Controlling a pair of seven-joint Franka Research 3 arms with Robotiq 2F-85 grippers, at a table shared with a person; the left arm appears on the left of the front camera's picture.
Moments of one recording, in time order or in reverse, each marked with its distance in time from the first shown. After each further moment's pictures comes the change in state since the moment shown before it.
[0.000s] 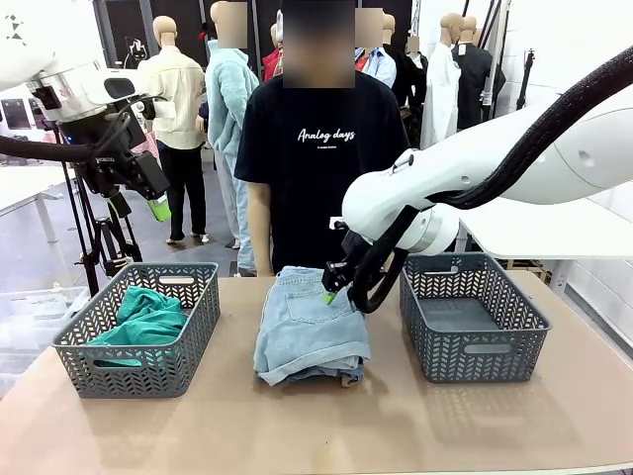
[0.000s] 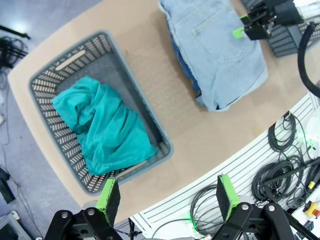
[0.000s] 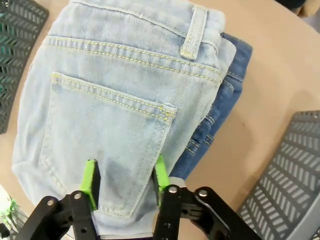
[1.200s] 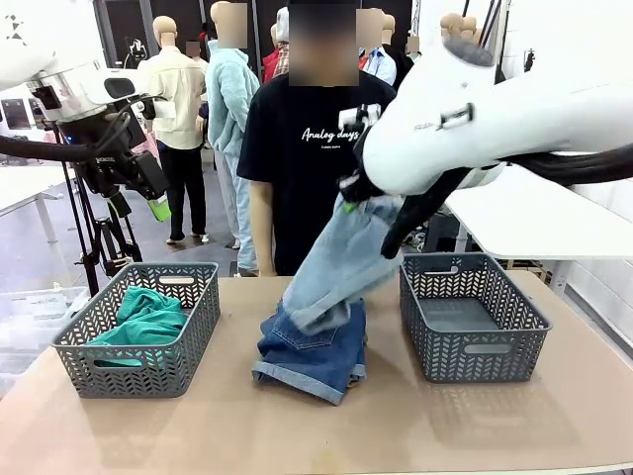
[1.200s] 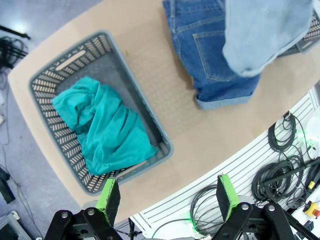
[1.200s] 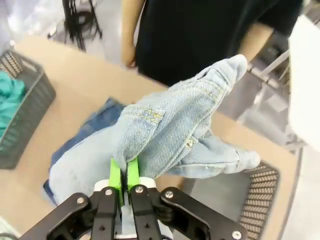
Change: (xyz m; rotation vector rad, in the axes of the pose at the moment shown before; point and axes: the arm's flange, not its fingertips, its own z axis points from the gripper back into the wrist) left arm 0.000 0.000 0.000 0.000 -0.001 0.000; right arm -0.002 0.084 0.198 -0.279 -0.427 0.180
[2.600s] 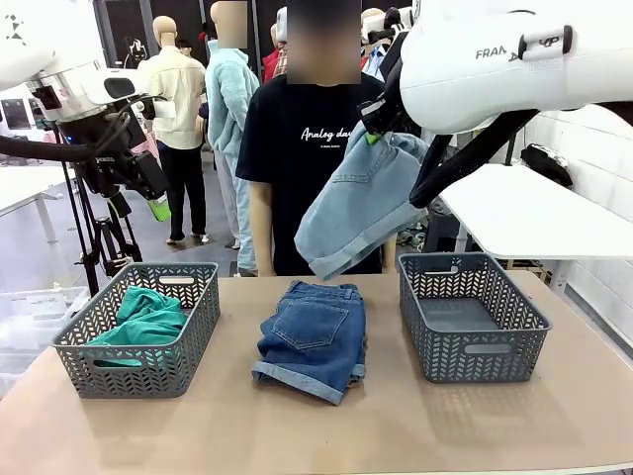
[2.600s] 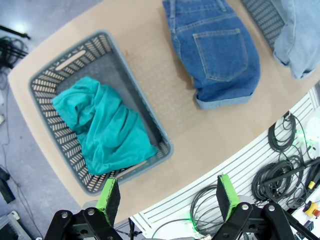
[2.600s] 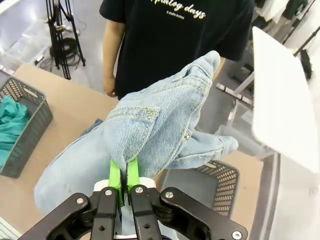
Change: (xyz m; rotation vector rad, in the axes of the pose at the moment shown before) left arm 0.000 0.000 0.000 0.000 0.000 0.000; right arm 0.026 0.004 0.105 -0.084 -0.097 0.018
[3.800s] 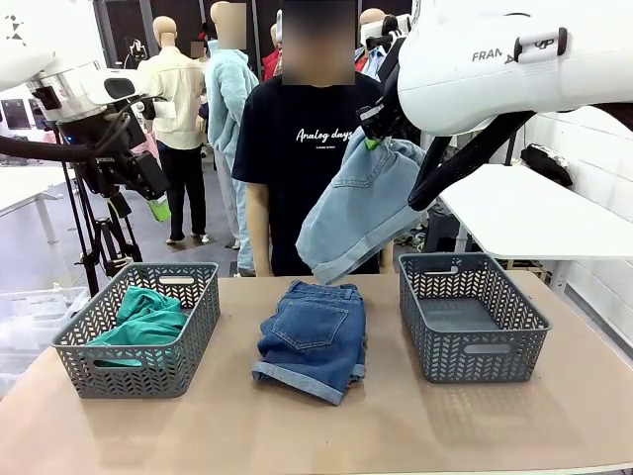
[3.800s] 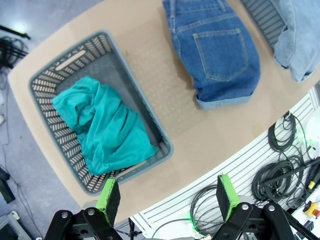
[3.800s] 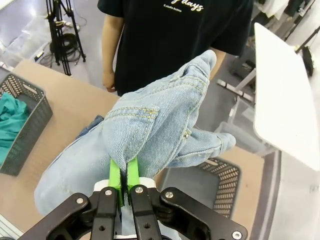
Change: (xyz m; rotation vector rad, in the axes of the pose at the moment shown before) left arm 0.000 0.000 0.000 0.000 0.000 0.000; right arm -0.001 0.001 -0.004 0.002 0.013 -0.001
